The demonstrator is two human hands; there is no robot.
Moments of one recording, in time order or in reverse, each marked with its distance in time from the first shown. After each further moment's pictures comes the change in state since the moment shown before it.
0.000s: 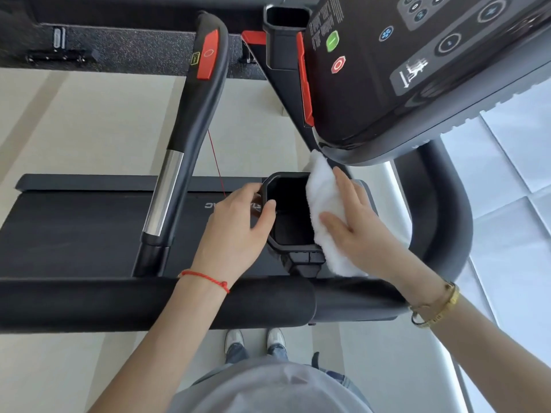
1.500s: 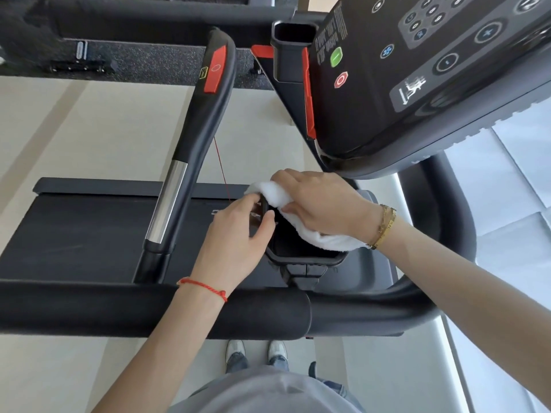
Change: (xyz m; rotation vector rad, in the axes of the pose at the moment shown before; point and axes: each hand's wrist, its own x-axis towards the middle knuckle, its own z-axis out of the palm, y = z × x) left_hand 0.001 0.005 0.001 0.034 0.035 -0.015; right_hand 0.076 -0.027 -0.004 -0.712 -0.154 -0.546
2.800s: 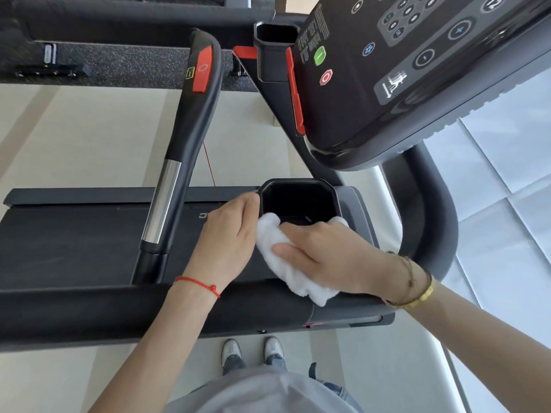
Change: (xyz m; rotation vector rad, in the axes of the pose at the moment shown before) left_hand -0.004 0.000 -0.012 -0.144 -0.095 -0.043; right_hand -0.066 -0.059 -0.015 0.187 -0.227 0.105
